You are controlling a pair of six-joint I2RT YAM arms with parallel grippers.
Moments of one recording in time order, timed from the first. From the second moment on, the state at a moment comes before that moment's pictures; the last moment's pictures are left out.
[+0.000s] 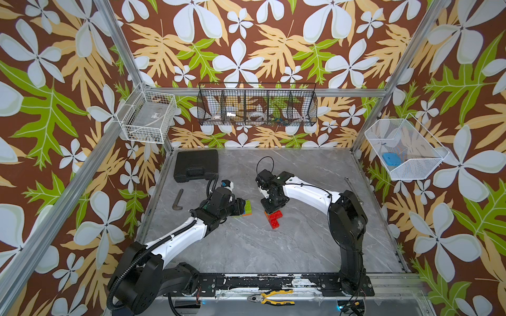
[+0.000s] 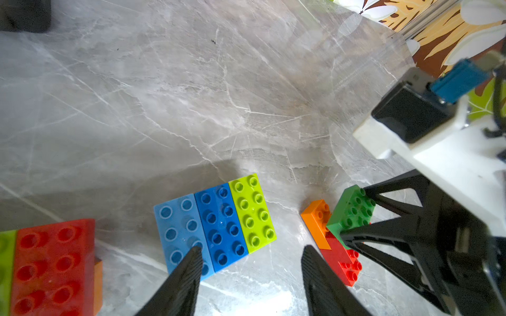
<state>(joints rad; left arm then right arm) -0.50 1.24 0.64 -0.08 0.03 -0.54 0.74 2.01 1.62 -1.03 0.02 0.21</state>
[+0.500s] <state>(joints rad) -0.50 1.25 0.64 -0.07 0.03 -0.54 0.74 2.02 1.62 -1.00 0.02 0.22</state>
